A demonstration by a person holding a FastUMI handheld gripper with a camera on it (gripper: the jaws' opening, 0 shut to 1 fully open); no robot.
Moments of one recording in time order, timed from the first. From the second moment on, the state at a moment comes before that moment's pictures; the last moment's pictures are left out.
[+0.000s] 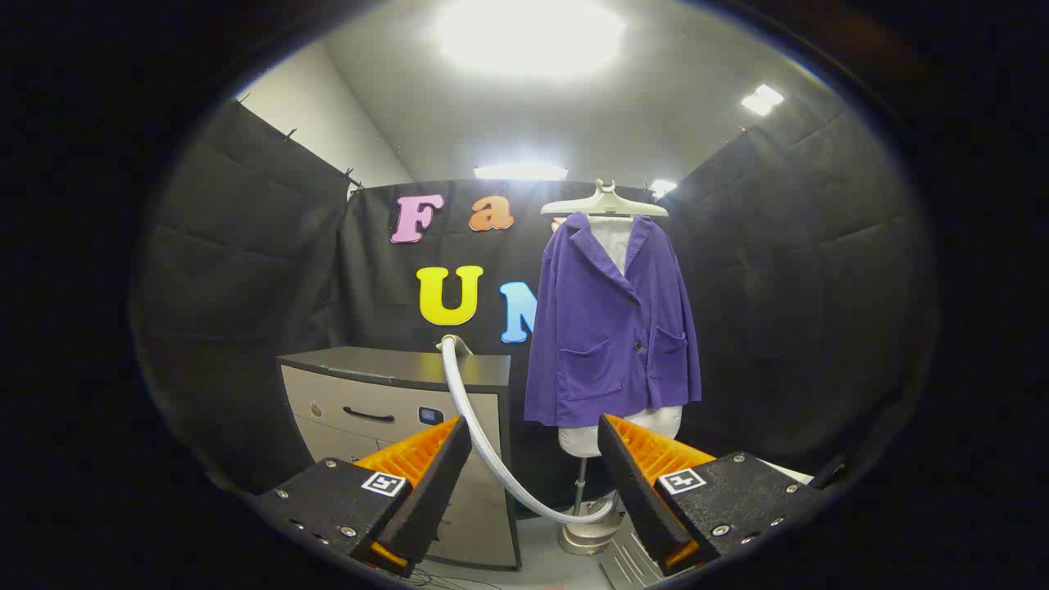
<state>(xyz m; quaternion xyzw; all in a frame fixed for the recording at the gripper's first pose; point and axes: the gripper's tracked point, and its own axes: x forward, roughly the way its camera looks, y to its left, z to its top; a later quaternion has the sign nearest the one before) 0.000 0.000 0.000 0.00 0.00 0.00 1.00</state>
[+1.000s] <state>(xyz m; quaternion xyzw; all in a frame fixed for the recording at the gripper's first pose) 0.014 0.005 0.005 0.01 0.00 -0.01 1.00</state>
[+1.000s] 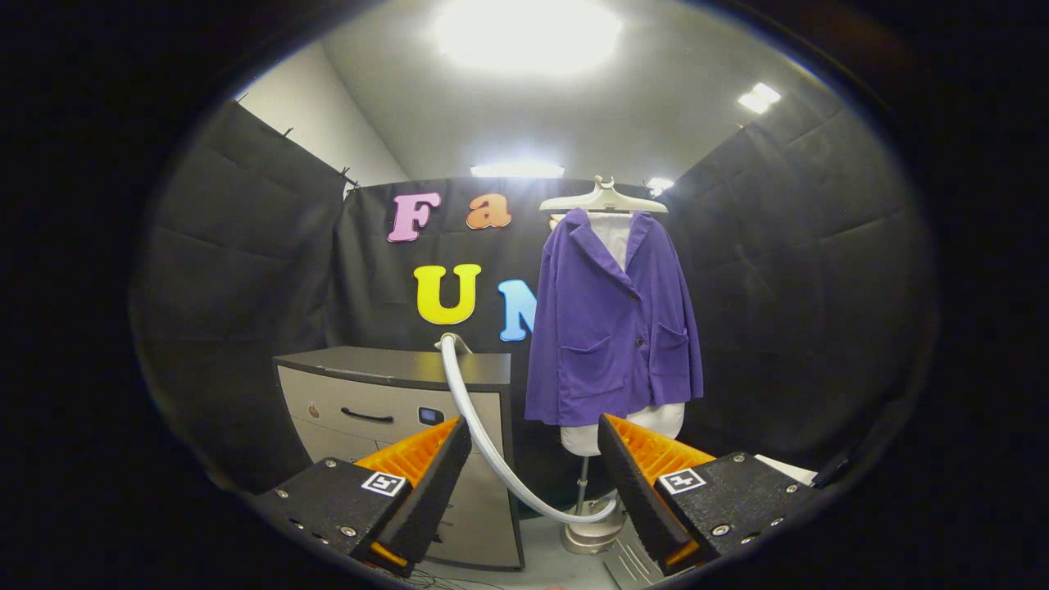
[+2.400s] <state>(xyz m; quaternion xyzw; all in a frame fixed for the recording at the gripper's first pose) 0.314 0.103 0.179 0.05 0.01 0.14 0.99</state>
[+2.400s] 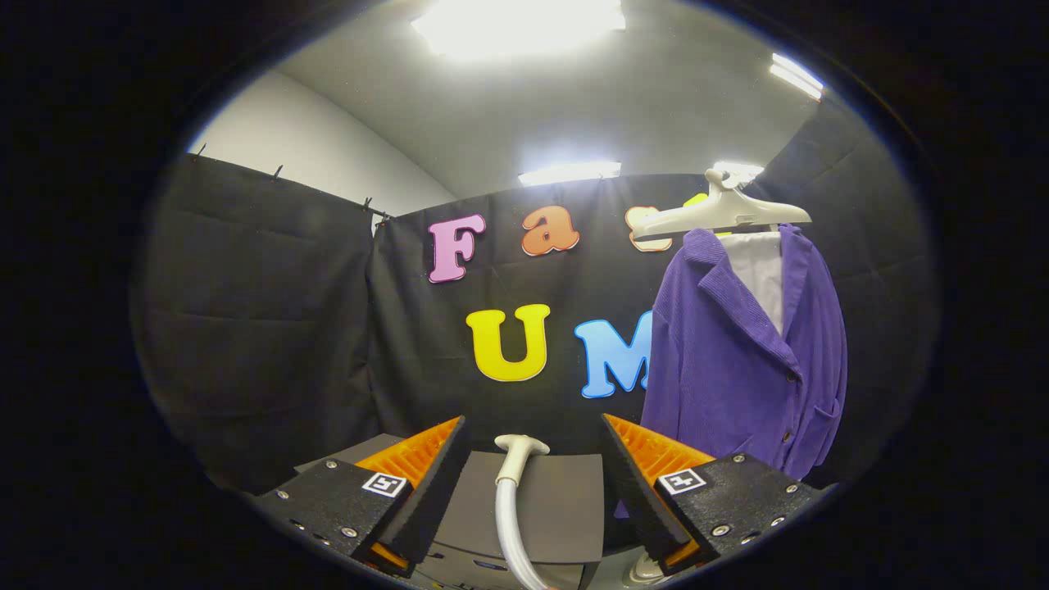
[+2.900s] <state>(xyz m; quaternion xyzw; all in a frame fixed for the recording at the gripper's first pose) 0.434 0.160 0.147 0.05 0.11 0.19 0.97</state>
